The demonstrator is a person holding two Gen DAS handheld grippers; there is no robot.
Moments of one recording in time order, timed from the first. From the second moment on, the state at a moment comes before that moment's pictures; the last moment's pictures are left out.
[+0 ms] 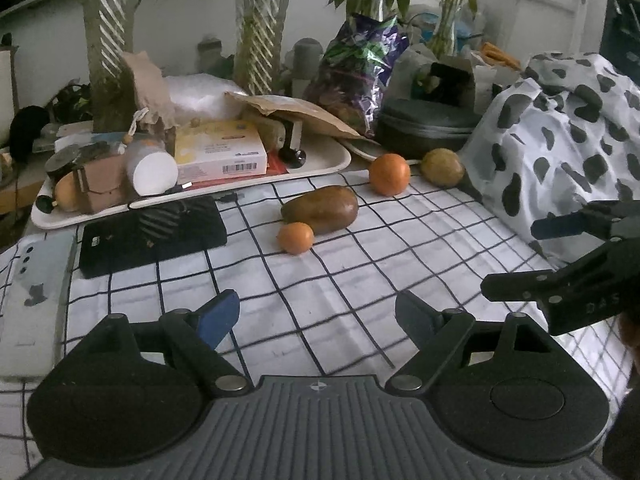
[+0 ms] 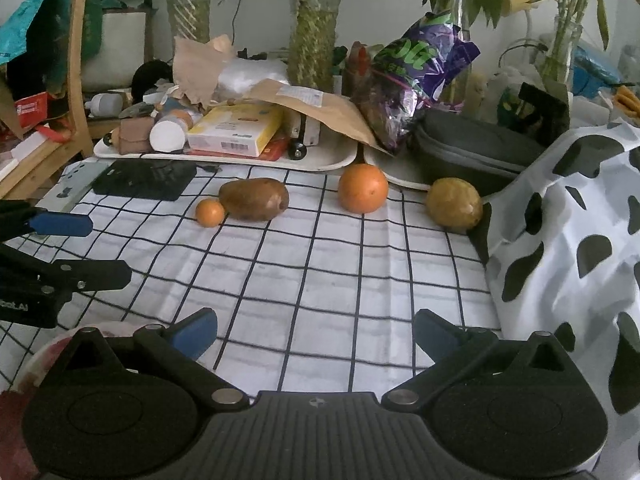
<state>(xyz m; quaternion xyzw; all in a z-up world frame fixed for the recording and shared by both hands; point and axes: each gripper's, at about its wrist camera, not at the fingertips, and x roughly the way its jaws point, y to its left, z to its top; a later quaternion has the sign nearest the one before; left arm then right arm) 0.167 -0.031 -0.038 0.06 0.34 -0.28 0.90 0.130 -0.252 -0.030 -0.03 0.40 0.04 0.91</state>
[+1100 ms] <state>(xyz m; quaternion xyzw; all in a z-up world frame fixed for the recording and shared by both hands) 0.253 -0.066 -0.084 0.10 0.33 -0.30 0.89 0.211 -0.251 -0.063 -0.08 0.43 0.05 0.90</state>
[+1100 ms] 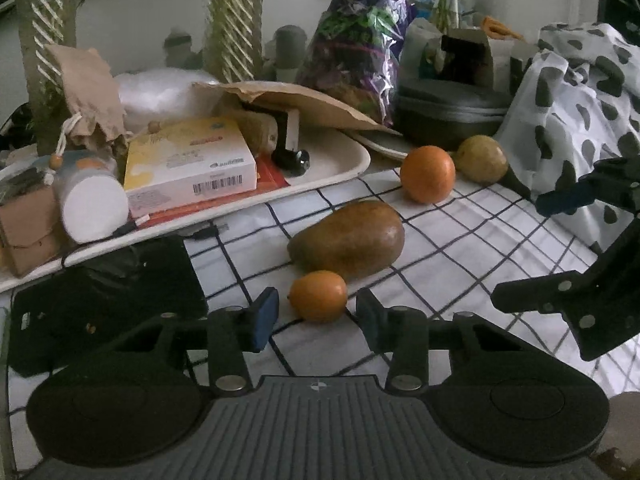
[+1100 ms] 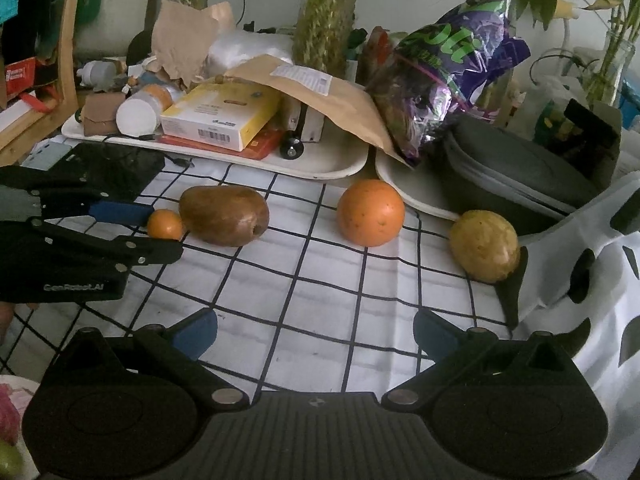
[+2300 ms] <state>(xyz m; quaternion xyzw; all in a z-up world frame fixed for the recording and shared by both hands) 0.264 -0.028 -0.056 0.07 0.33 -0.25 0.91 0.267 -0.208 -0.080 -0.10 0.37 0.12 0.92</state>
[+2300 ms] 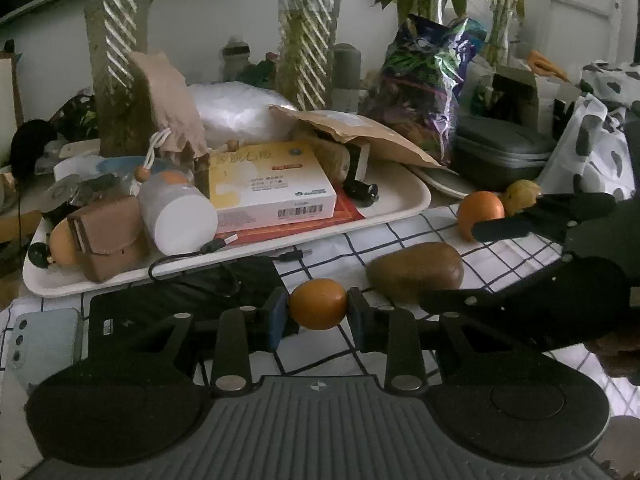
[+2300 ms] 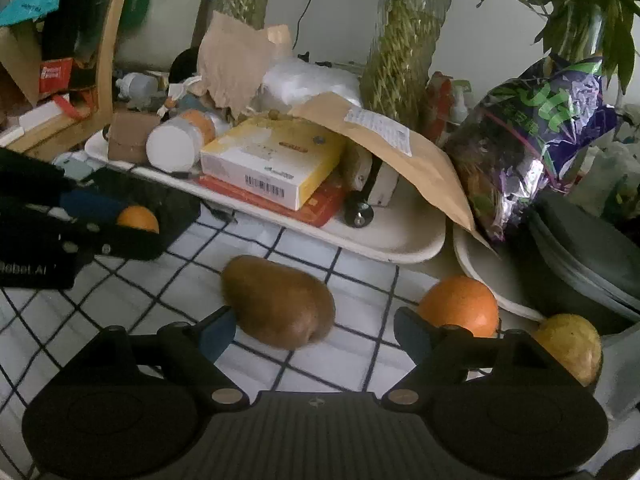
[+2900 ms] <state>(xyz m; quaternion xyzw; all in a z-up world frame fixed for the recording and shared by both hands) 0.263 -0.028 -0.056 0.07 0.33 -0.25 0.91 0.286 -0.202 -0.088 -0.03 0.39 0.17 0.90</state>
